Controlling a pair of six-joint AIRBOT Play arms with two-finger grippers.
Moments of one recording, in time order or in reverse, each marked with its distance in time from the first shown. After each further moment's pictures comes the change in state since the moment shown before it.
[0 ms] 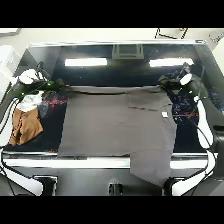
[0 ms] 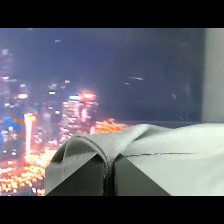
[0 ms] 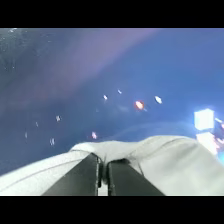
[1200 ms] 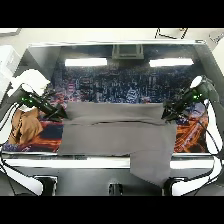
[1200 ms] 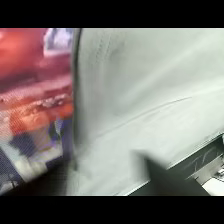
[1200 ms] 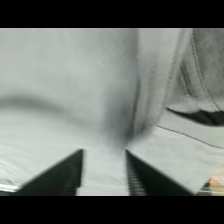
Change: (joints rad) left arm 0.065 -0.038 -0.106 0.195 -0.723 -0.095; right arm -0.065 0.089 -0.111 -0.089 0.839 -0.102
